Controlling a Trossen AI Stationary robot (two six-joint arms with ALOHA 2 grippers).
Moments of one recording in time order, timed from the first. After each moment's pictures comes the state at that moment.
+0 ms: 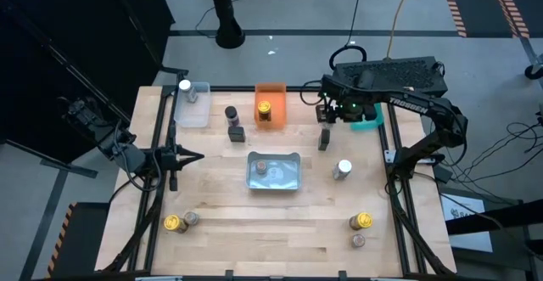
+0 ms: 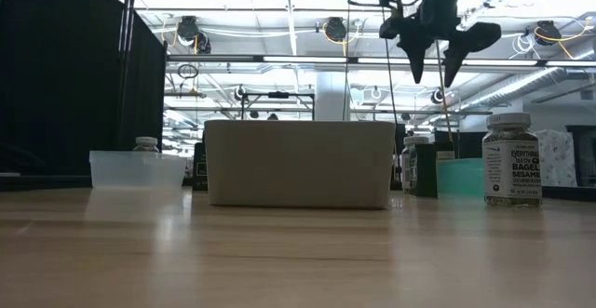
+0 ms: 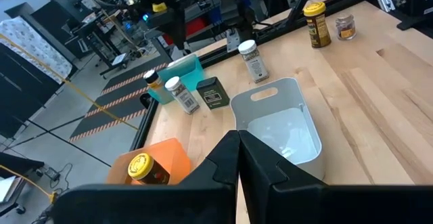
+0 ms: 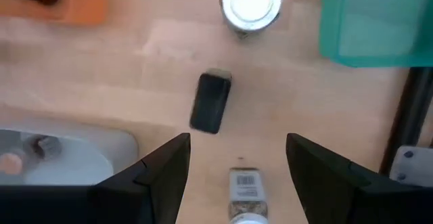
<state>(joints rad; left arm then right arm) -0.65 0.57 0.70 -0.51 -0.75 0.19 -0.40 1.50 1.47 -1.39 0.05 1.10</state>
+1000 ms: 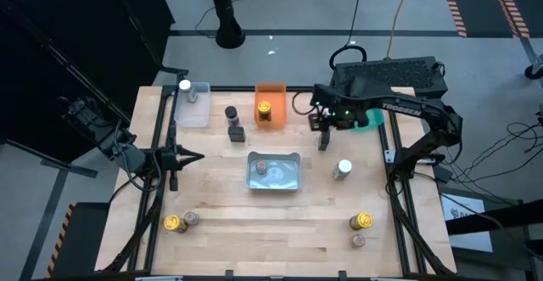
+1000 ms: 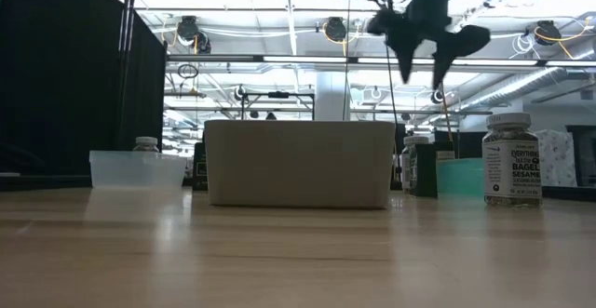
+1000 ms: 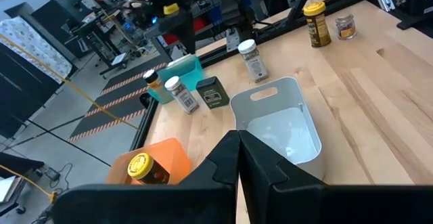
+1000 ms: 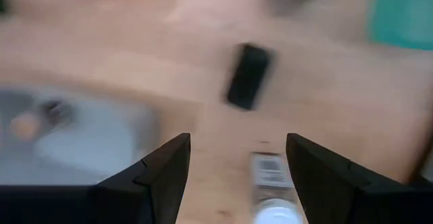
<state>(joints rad) -0.65 0.58 0.70 -0.51 -0.75 0.19 -0.32 1.54 1.47 -1.32 -0.01 1.08</state>
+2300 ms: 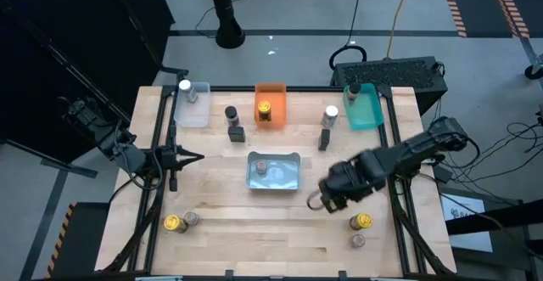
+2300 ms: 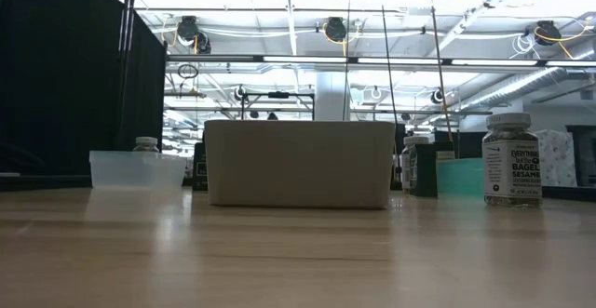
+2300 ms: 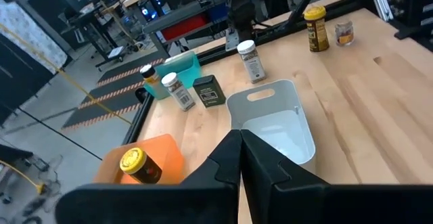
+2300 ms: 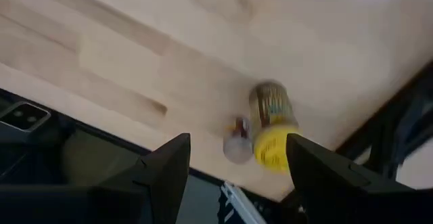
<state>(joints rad) -0.65 0.58 0.70 -0.51 -0.74 0.12 0.43 1.54 1.47 -1.40 -0.22 1.58</state>
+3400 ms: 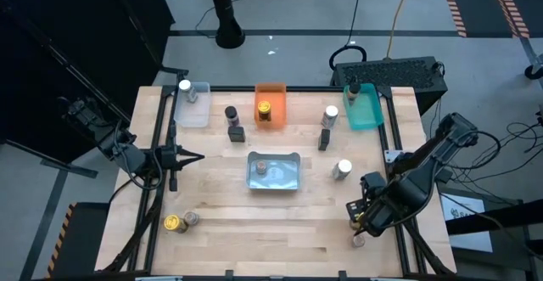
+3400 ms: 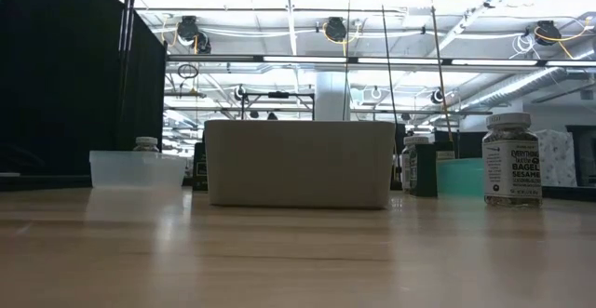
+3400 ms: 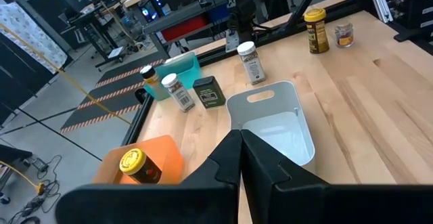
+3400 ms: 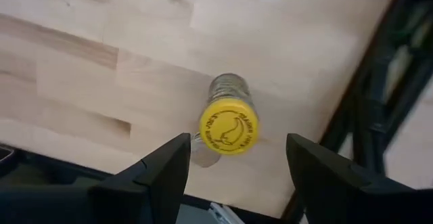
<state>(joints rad) -0.65 0.58 0.70 -0.50 -0.74 0.12 0.76 1.41 1.33 -1.42 0.00 2.07</state>
